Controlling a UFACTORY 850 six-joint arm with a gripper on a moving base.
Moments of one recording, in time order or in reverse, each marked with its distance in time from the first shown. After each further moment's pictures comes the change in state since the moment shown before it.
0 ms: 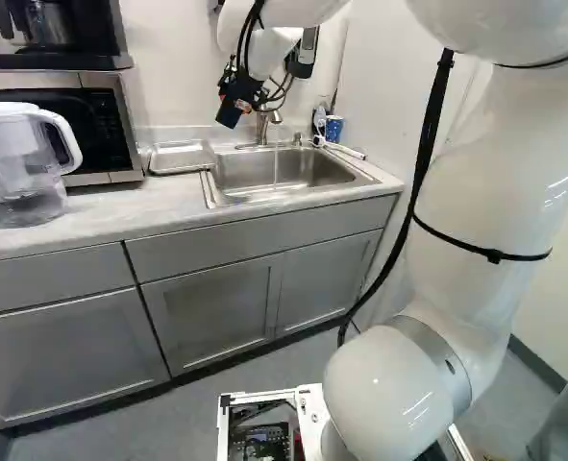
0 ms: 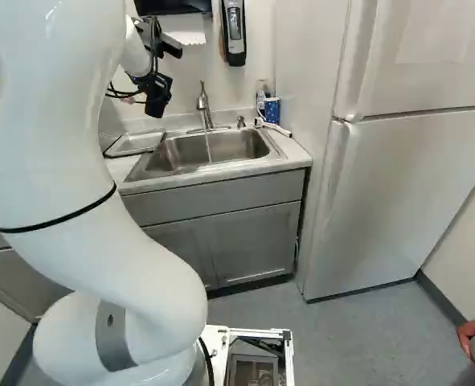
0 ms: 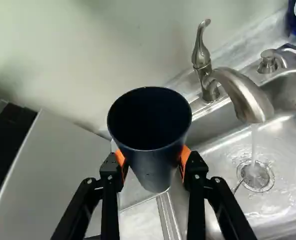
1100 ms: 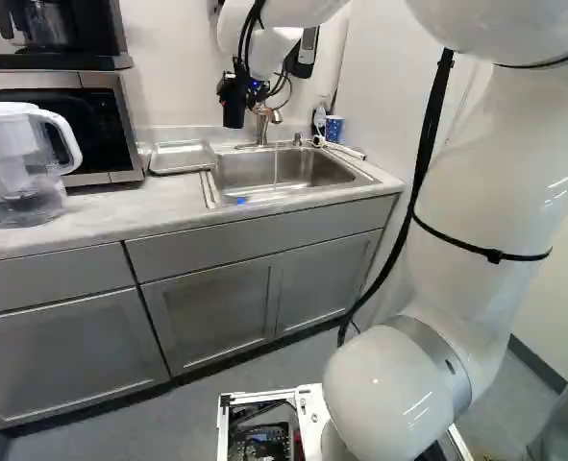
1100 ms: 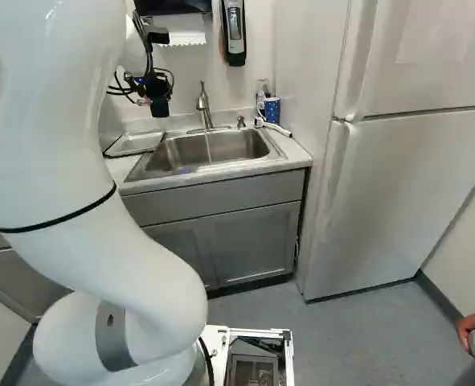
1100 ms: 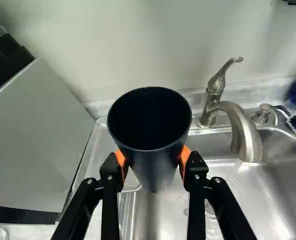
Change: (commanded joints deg) arm 0.0 0.0 0.0 0.0 0.0 -22.3
